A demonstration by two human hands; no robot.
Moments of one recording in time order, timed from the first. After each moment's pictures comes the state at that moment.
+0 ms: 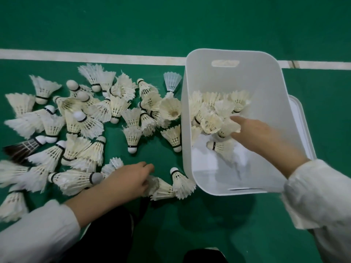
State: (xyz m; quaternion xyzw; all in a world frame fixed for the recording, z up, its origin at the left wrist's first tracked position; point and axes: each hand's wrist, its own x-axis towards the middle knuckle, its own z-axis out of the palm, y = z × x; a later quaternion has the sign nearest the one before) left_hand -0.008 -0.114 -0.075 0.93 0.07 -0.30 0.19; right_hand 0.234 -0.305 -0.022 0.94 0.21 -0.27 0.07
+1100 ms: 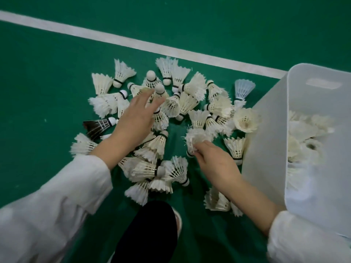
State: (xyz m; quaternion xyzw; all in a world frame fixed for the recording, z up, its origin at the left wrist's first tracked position) left_hand -0.042 0.051 -0.079 0.94 0.28 0.01 0.18; right_hand 0.061 -0.141 -0.050 0.84 0.44 -0.30 -0.10
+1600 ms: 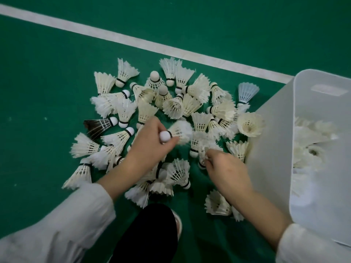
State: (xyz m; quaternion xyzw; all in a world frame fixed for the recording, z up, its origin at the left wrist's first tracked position) left_hand -0.052 -0.005 -0.063 0.78 0.41 0.05 0.47; right_hand 0.064 -0.154 -0.054 0.87 0.42 -0.24 -0.02
